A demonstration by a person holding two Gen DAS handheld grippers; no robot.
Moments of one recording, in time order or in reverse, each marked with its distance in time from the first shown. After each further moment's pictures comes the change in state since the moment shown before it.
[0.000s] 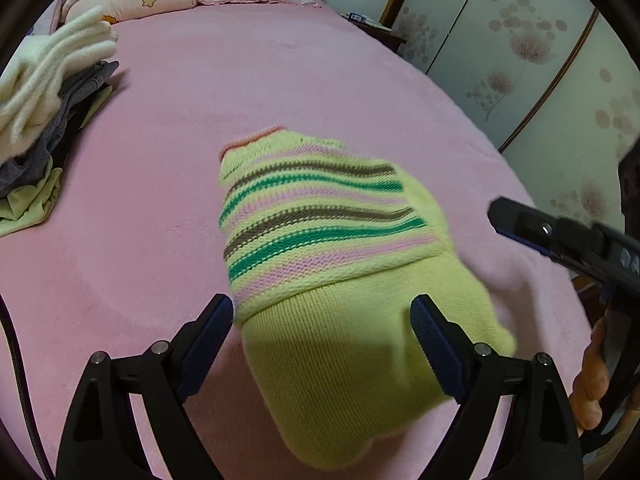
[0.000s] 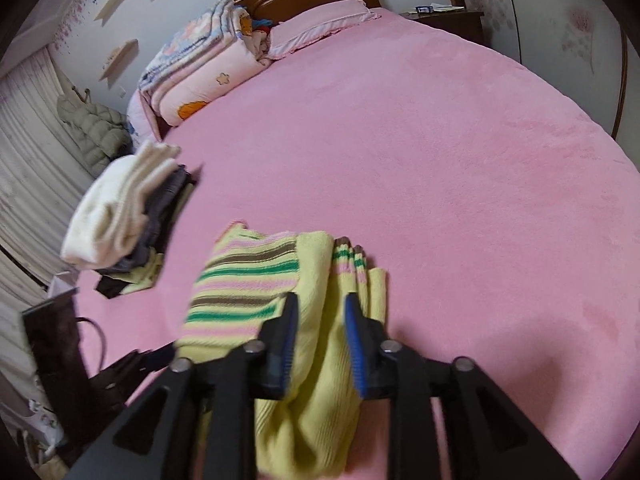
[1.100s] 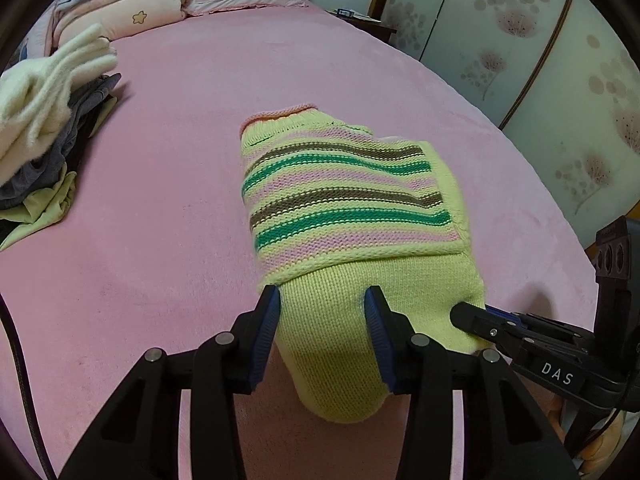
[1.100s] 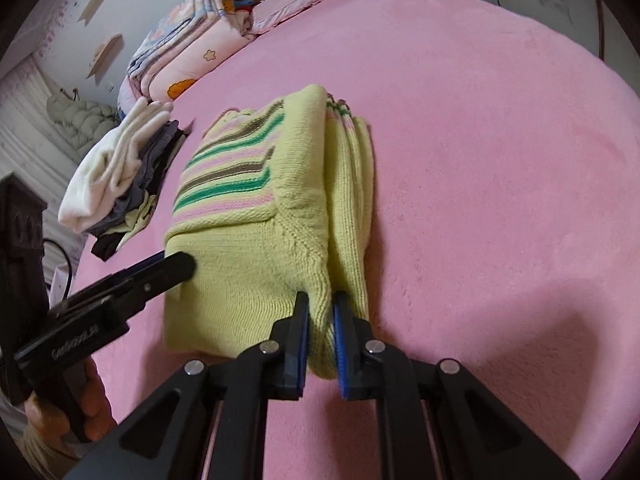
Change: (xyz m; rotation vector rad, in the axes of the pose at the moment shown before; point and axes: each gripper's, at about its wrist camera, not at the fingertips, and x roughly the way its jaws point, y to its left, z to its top) left arm -0.010 -0.010 -0.025 0.088 0.010 0.068; right arm 0.018 -0.014 -0.098 0.096 0.086 -0.018
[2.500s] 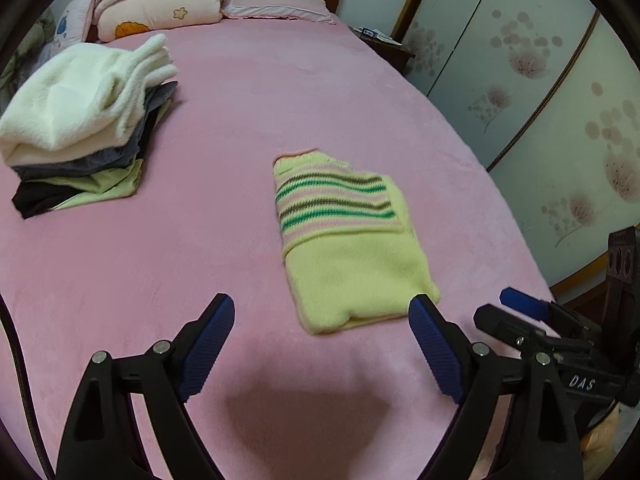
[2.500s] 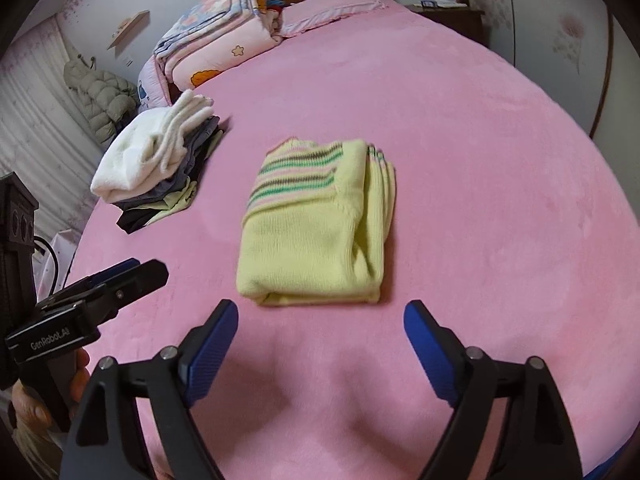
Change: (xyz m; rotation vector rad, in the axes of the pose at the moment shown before) left arm -0.124 0.002 -0.008 -0.121 -0.016 -0.023; right arm -0.107 0.065 0.001 -0.170 -0.011 -0.073
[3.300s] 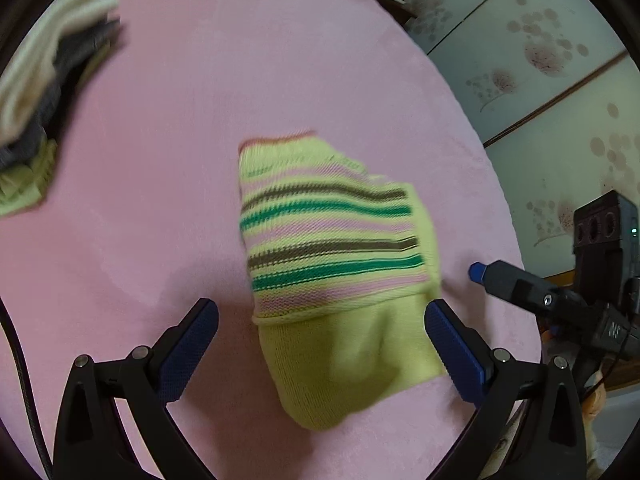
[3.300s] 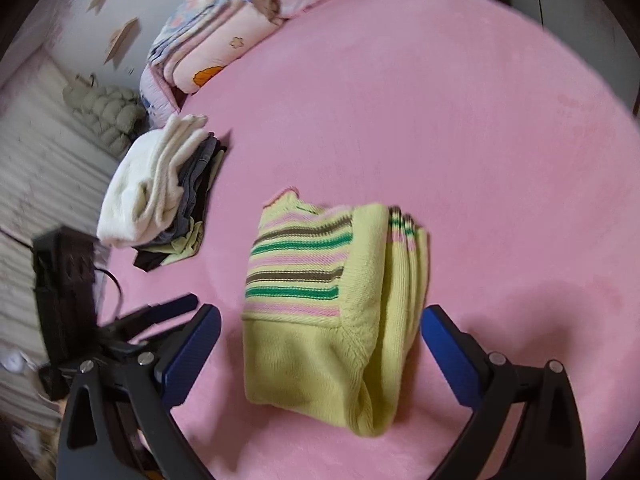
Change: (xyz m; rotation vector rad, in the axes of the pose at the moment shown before) left arm 0.128 0.030 0.066 -0.106 0.231 -0.154; right arm 0.093 -0.050 0.100 0.163 0.155 0.207
